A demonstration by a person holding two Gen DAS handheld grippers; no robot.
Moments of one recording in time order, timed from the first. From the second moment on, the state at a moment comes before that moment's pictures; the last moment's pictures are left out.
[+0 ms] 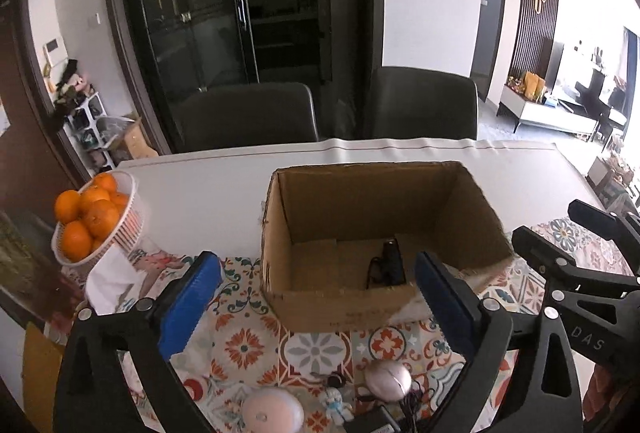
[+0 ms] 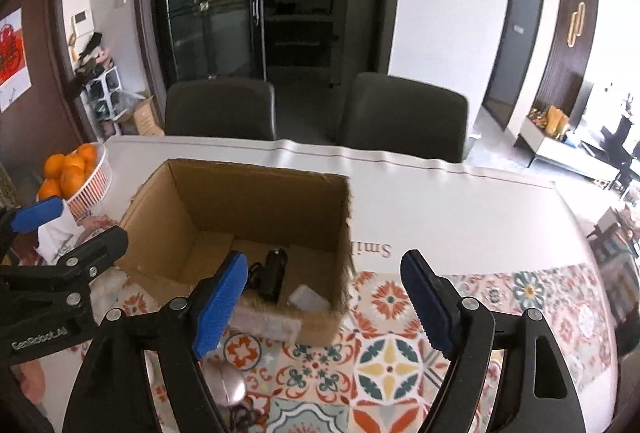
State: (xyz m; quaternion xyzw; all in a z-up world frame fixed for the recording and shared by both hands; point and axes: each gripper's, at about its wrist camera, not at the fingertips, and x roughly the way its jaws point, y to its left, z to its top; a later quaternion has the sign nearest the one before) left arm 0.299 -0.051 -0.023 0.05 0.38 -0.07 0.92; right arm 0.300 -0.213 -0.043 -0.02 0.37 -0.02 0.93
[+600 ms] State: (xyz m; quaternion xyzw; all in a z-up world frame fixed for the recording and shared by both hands) left arm 0.207 -0.051 -0.007 0.04 0.36 -0.04 0.93; right arm 0.195 -0.215 -0.015 -0.01 0.32 -0.01 0.95
